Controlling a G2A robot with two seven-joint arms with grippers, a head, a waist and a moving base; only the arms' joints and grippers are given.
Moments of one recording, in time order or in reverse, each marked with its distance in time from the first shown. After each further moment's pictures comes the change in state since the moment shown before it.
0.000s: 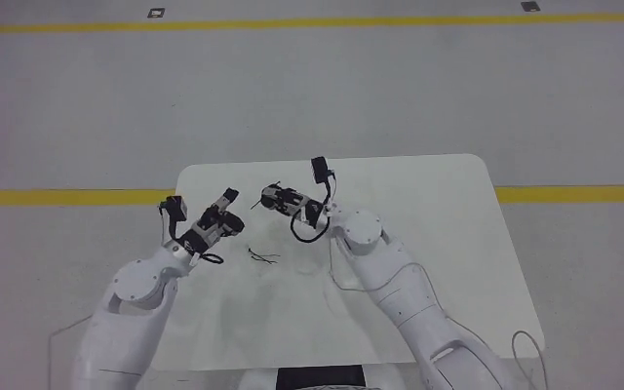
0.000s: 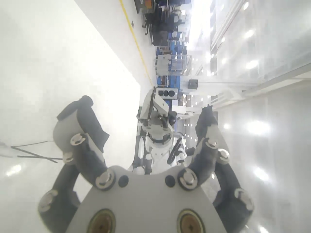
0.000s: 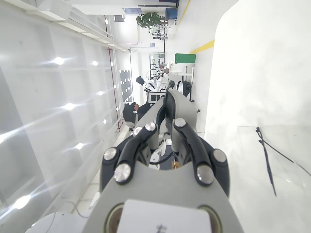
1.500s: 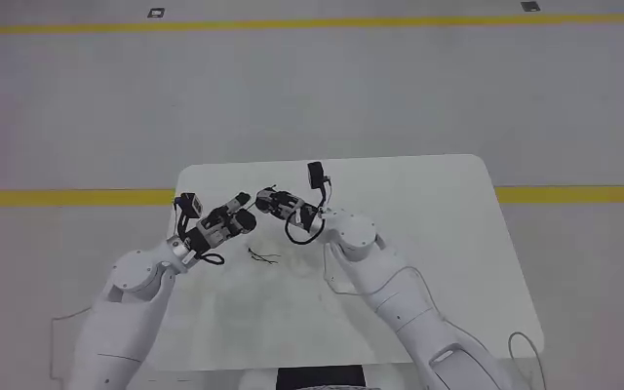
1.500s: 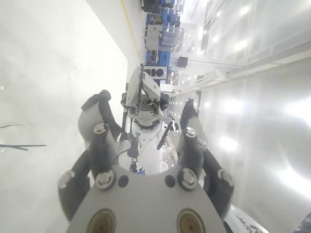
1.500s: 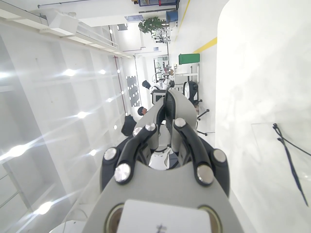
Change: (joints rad) left arm -0.075 0.017 0.029 0.092 -0.161 0.010 -0.179; right arm -0.030 0.007 -0.046 -0.049 0.070 0.050 -0.045
